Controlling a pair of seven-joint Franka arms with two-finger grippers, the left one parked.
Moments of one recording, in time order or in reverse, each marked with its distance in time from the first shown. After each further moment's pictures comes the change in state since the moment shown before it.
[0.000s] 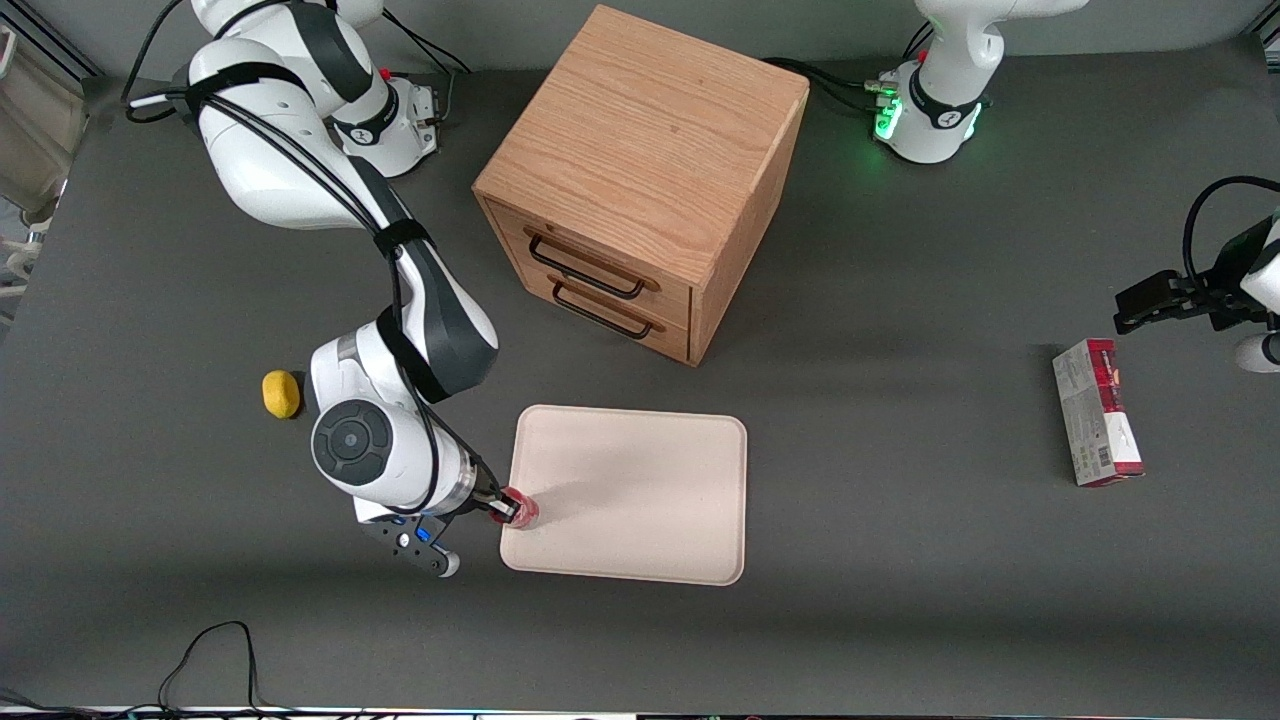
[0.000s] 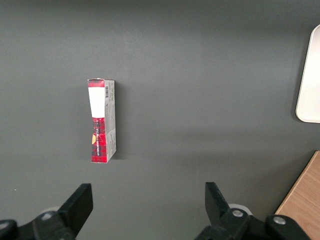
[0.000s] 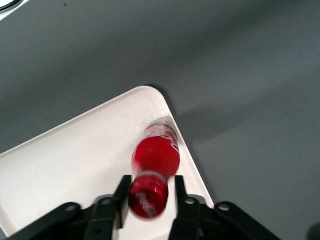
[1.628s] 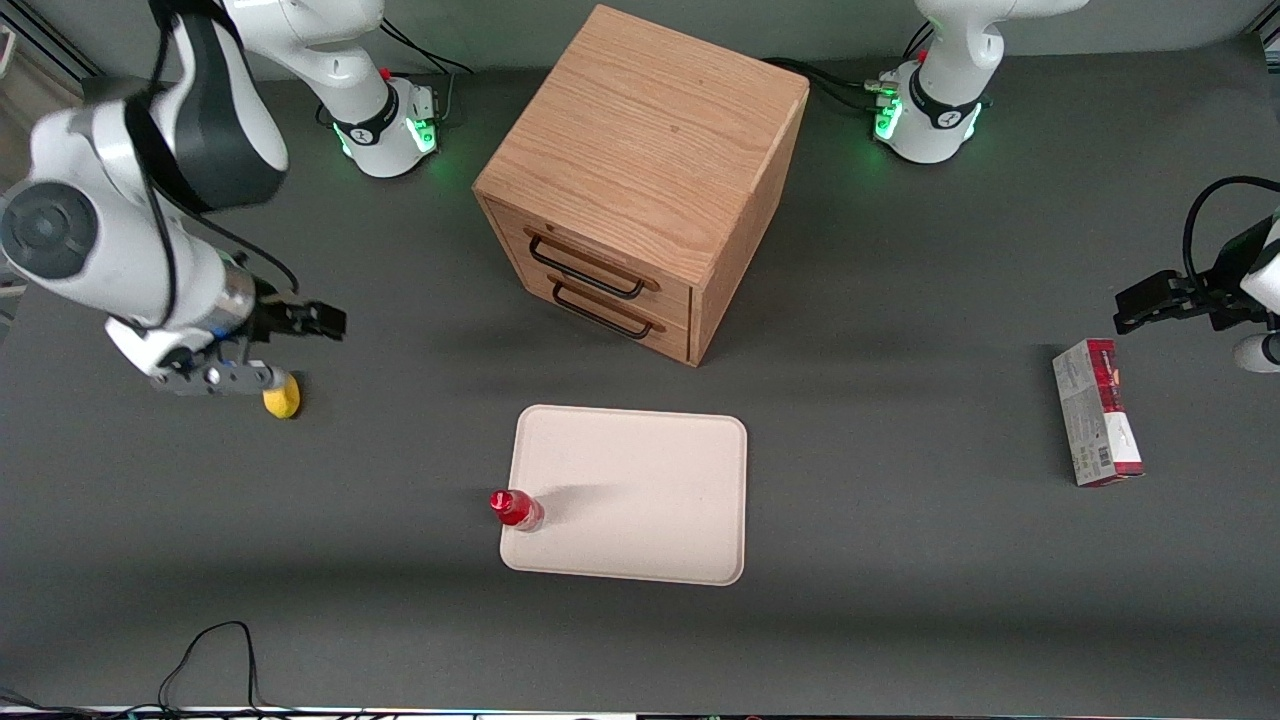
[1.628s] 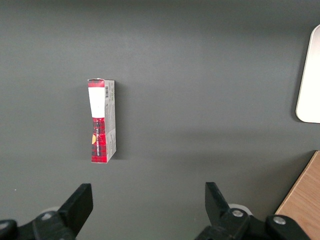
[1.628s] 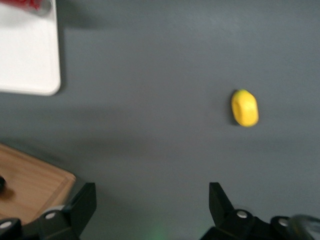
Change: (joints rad) arm -0.202 -0.873 -0.090 -0.911 0.032 -0.151 -0.811
